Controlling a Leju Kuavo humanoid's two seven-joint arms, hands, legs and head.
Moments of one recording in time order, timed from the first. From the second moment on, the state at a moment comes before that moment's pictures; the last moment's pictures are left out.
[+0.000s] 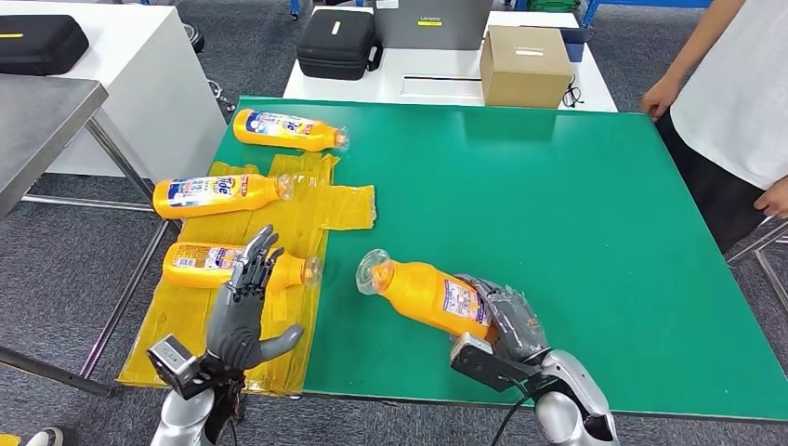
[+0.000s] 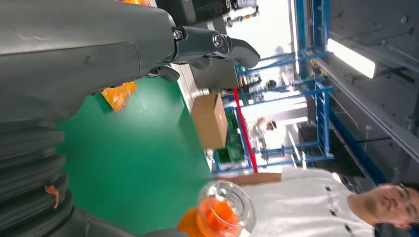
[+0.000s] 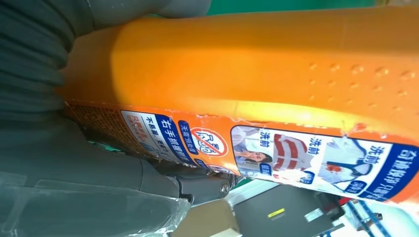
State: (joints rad) left arm 0.02 -0.18 -0.04 -1.53 -0.18 -0.25 -0.67; right arm -0.03 -0.03 0.22 -1.49 0.80 0.10 -0.36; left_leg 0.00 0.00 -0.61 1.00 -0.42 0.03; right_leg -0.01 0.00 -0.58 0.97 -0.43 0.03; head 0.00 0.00
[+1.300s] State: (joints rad) left arm -0.06 -0.18 -0.21 -1.37 -0.24 -0.34 -0.52; right arm -0.08 0.01 0.46 -1.54 0.79 0.16 -0.37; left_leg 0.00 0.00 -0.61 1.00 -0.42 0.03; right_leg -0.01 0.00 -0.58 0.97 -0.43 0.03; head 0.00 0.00
